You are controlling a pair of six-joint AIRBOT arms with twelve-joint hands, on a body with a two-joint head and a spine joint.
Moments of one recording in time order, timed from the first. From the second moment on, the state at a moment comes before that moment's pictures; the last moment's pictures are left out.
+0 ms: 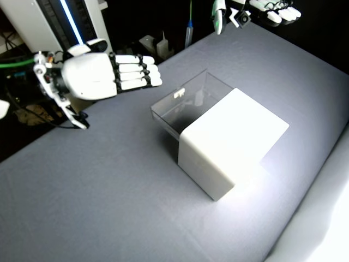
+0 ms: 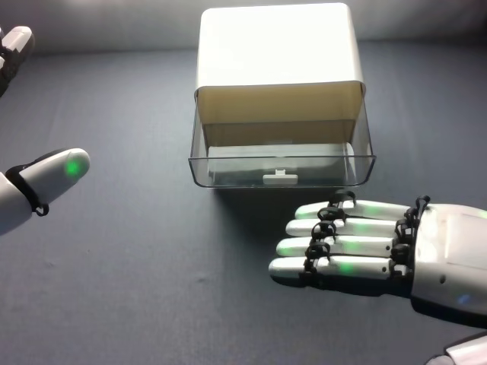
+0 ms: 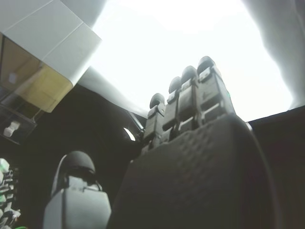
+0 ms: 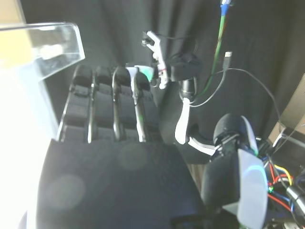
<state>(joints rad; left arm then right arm) 1.16 -0.81 0.85 -0.52 -1.61 1.04 -0.84 -0.95 0.89 -0.44 0.96 -0.55</state>
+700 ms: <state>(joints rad) 1.16 -0.81 0.85 -0.52 -1.61 1.04 -0.76 -1.00 0.97 -0.45 0.82 -0.58</state>
